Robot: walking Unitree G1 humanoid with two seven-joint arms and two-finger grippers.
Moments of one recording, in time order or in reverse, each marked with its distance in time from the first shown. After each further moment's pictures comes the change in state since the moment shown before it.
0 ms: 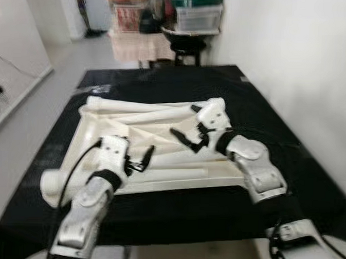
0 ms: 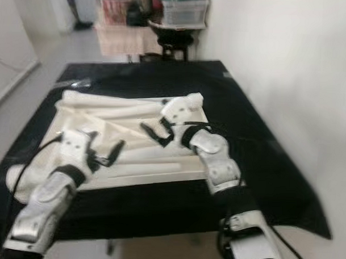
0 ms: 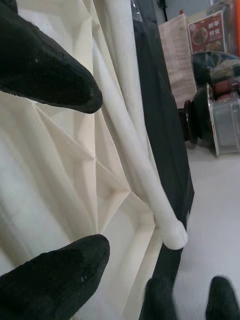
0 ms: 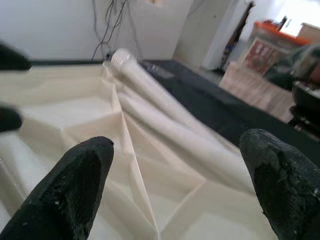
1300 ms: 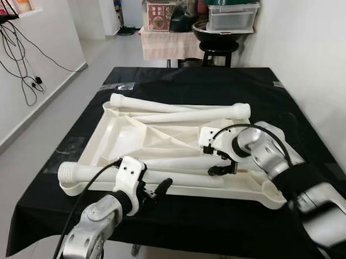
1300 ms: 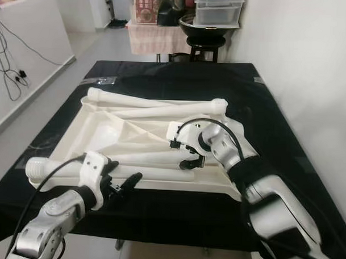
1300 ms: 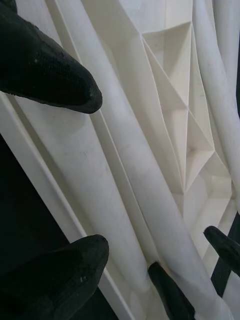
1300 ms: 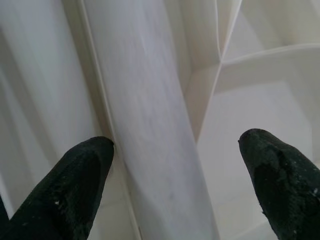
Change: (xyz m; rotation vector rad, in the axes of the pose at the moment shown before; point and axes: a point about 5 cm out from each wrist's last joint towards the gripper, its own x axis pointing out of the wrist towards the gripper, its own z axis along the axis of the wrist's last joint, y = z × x) left arm -0.018 -0.030 -0.027 -0.078 0.239 -0.240; right arm -0.003 -0.034 -0.019 -0.299 0.891 0.407
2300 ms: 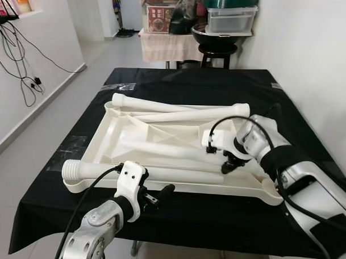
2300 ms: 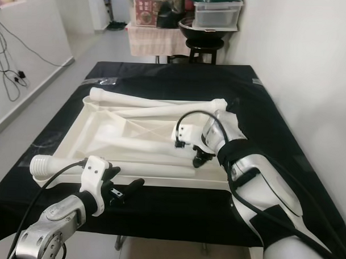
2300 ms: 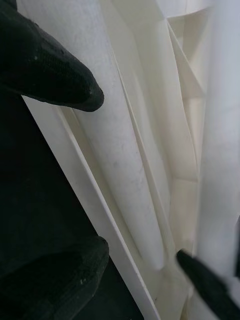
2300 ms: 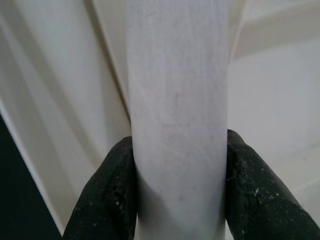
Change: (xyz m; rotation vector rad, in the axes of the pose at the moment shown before) left arm -0.004 -0.003 -0.005 -0.038 0.033 -0.009; right arm -0.001 -0.015 -0.001 0.138 0.000 0.064
